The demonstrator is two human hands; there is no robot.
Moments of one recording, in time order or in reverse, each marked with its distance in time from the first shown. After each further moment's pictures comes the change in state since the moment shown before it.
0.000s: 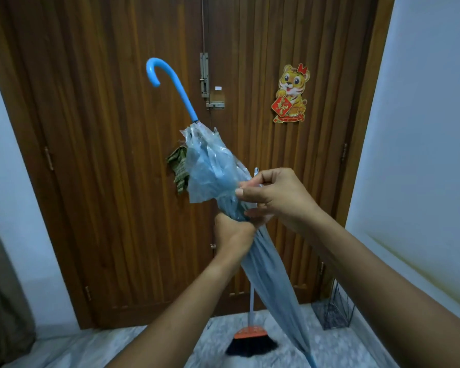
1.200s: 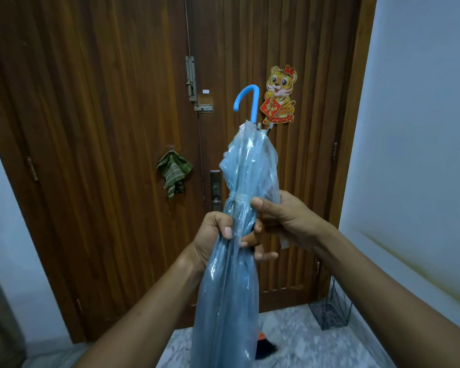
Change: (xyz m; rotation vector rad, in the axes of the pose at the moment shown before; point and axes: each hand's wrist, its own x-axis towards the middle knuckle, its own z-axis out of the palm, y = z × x) left_hand 0.024 0.022 -0.018 -0.706 -1.208 -0.364; right_hand 0.006 0.045 -0.050 0.197 -0.357 0.036
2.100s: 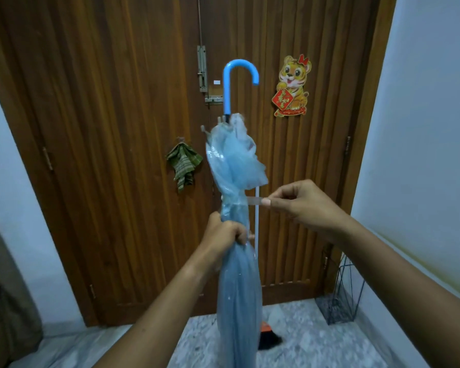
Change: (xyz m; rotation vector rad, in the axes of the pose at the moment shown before) left_hand -0.016 -0.020 -0.006 0.437 0.978 0.135; right_hand -0.004 -0.009 0.005 -0.500 0.271 -0.045
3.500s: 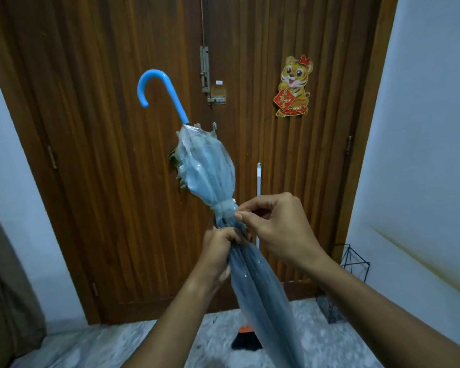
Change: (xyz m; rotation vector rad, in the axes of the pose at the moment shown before) left_hand -0.031 -0.009 0.004 -0.364 0.056 0.071; right_hand -0.035 -0.024 0.065 -0.194 0.245 -0.287
